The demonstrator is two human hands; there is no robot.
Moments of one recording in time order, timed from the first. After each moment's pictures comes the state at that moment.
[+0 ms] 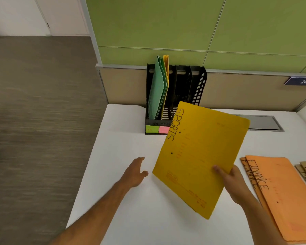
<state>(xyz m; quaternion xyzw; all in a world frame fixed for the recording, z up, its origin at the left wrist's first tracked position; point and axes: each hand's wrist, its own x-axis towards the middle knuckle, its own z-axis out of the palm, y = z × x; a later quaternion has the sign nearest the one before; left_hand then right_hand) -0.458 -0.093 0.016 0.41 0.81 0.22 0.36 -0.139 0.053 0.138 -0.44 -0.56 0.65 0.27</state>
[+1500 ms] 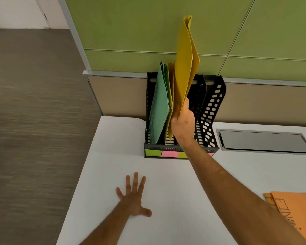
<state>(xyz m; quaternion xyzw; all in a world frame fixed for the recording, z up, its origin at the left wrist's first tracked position) -0.514 -0.008 -0.051 0.45 0.79 -0.11 0.41 -0.460 0.240 0.159 -0.45 -0.77 0.28 0.35</state>
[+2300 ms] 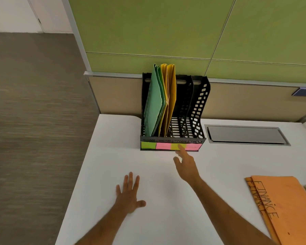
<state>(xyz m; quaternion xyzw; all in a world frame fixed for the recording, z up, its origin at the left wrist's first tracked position) -0.487 -0.052 -0.052 0.47 0.81 -0.06 0.35 -0.321 0.154 0.050 -0.48 -0.78 0.38 0.14</state>
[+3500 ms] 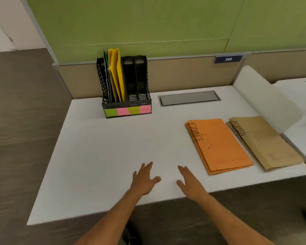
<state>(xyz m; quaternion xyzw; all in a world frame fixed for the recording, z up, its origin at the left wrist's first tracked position) -0.138 -0.145 0.053 0.47 0.80 0.12 0.35 0.075 -0.060 0.022 -0.49 -0.81 0.32 -0.01</state>
